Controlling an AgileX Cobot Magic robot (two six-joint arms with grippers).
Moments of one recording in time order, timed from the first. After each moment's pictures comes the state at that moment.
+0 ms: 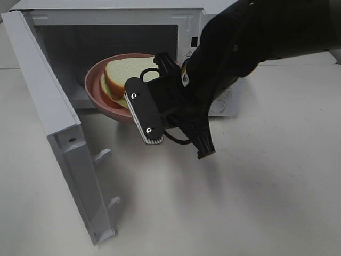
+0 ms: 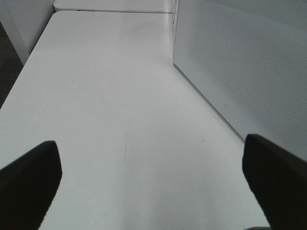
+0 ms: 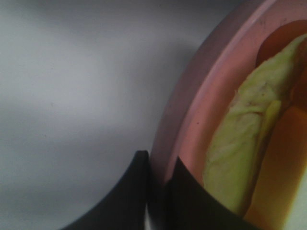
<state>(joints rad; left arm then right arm) 0.05 0.00 -0.52 -0.05 1.07 0.03 0.76 1.76 -1.13 -0.16 0.42 -1.17</state>
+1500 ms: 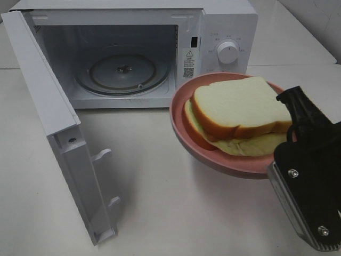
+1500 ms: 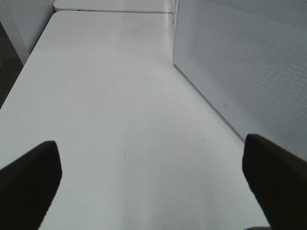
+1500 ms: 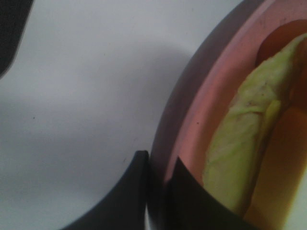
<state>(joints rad) 0.05 0.00 -0.52 -0.05 1.07 0.03 0.76 1.04 -0.55 -0.32 0.58 -1.00</state>
